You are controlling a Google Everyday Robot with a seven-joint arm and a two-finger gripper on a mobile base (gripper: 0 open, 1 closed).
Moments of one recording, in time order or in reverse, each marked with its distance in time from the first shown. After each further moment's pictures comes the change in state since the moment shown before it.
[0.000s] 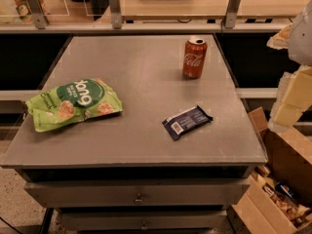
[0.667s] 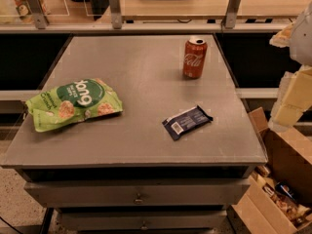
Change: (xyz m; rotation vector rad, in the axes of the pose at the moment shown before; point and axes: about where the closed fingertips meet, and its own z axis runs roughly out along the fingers) arm -0.002 -0.002 -0.002 0.029 0.006 0.002
